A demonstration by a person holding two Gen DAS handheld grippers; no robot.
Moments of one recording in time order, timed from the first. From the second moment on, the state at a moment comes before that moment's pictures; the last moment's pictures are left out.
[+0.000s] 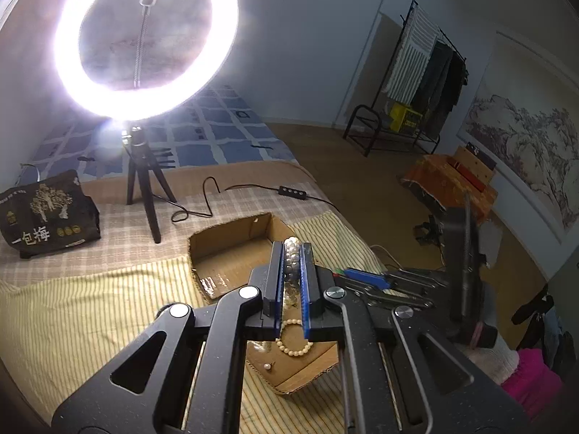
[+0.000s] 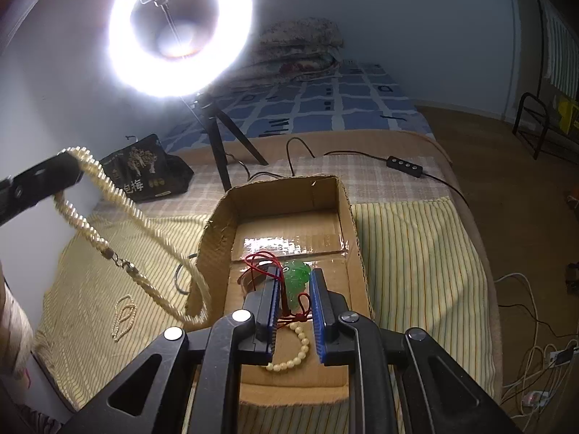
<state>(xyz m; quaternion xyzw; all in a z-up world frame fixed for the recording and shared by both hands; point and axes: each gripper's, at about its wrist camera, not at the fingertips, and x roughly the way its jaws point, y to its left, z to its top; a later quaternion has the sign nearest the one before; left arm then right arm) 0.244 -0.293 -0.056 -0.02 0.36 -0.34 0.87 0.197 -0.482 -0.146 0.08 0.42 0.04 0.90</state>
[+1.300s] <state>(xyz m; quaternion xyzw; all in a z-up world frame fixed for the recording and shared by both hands) 0.252 -0.311 -0.161 0.02 0.45 -0.34 0.83 0.303 -0.483 -0.208 0.09 0.48 0.01 0.87</state>
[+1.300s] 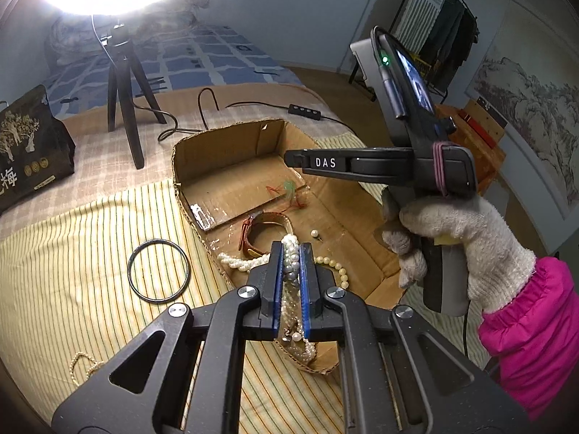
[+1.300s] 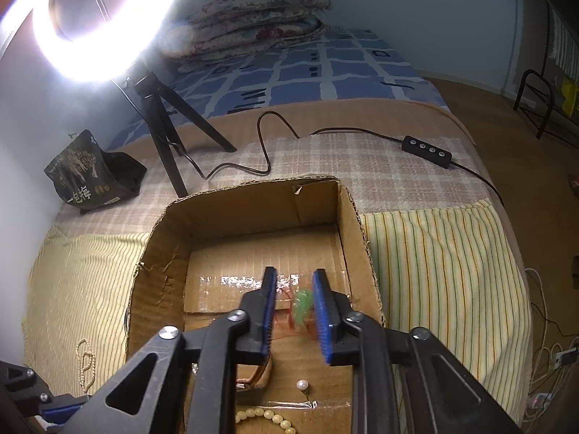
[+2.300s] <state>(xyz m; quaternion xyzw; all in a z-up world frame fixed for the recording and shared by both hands) 0.251 -0.224 -0.155 0.03 0.42 -0.29 0.86 0.272 -0.454 -0.173 0.05 0.42 0.00 0.90</state>
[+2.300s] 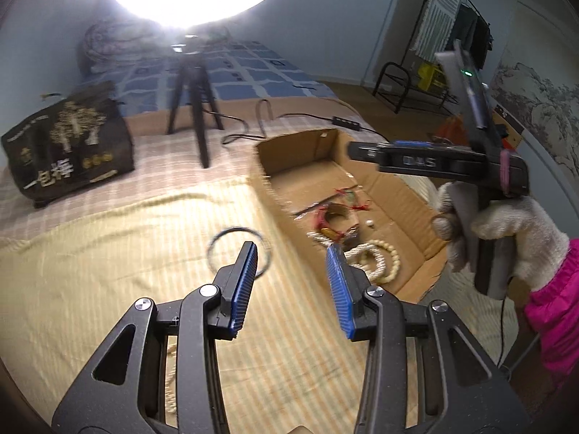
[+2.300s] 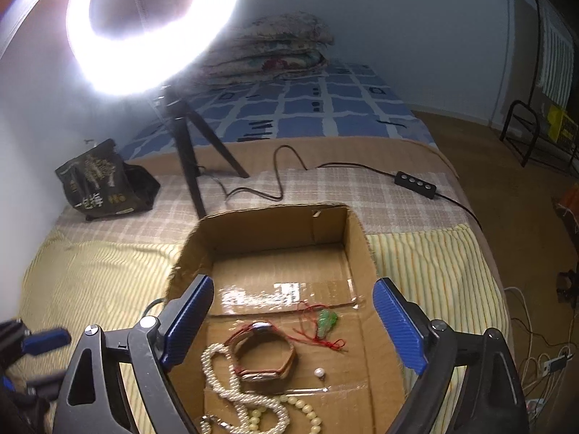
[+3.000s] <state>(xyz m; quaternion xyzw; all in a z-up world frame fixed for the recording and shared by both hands) 0.230 -0.054 -0.184 -0.03 0.43 -0.21 0.88 0.246 -0.338 -0.153 0.02 0.39 0.12 0.91</state>
